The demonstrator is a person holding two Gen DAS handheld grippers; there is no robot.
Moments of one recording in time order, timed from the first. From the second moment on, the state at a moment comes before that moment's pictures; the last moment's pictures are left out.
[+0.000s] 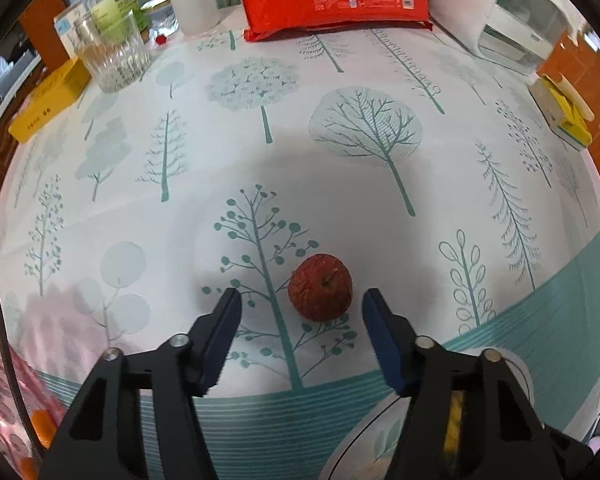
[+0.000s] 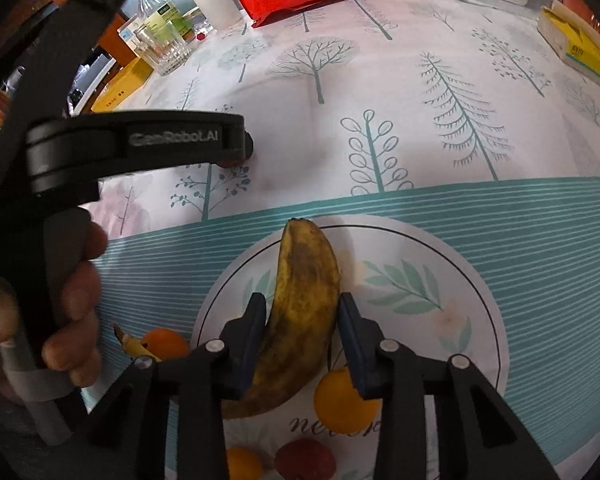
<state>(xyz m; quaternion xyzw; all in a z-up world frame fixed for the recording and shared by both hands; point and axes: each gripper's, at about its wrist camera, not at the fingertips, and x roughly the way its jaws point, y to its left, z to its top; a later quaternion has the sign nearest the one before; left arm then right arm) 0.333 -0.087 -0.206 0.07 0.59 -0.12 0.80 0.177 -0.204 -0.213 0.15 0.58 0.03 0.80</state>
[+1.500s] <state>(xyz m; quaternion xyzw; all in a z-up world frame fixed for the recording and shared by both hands) 0.209 0.067 -0.072 0.01 0.53 -0.13 0.84 0.098 -0.148 -0.064 0.03 0.40 0.00 0.92</state>
